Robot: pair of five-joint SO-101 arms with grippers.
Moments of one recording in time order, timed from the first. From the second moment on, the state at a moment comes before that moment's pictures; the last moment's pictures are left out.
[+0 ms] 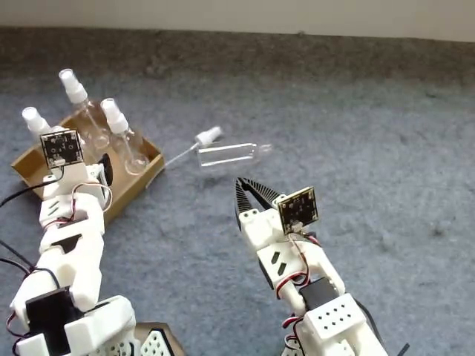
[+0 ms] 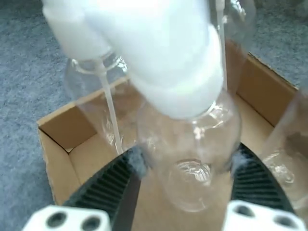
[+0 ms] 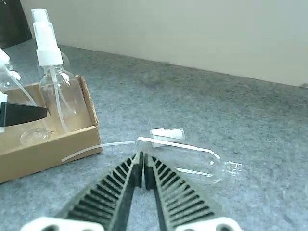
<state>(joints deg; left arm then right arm) -27.7 -14.1 69.2 -16.7 -2.2 -29.0 -74.3 95.9 -3.2 -0.2</state>
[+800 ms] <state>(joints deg) -28.1 -14.1 73.0 -16.7 -2.2 -29.0 -74.3 95.9 -3.2 -0.2</state>
